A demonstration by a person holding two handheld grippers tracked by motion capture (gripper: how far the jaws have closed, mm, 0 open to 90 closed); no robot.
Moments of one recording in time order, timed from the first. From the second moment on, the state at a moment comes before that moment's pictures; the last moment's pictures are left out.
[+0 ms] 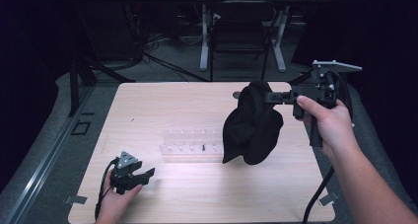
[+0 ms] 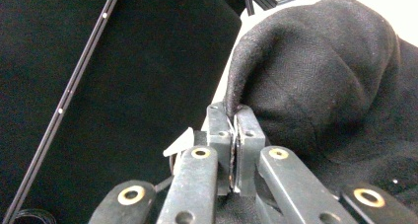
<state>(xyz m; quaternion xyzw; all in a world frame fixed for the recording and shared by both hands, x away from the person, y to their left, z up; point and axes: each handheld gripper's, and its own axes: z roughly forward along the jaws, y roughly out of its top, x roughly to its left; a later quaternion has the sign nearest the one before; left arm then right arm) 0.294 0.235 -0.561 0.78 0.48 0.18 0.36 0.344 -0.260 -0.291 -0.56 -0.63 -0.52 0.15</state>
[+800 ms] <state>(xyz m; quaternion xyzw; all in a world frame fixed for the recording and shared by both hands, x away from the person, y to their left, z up) 0.293 0.236 -0.560 0.78 0.48 0.18 0.36 0.384 -0.224 -0.296 -0.55 -0.62 -0.54 0.15</state>
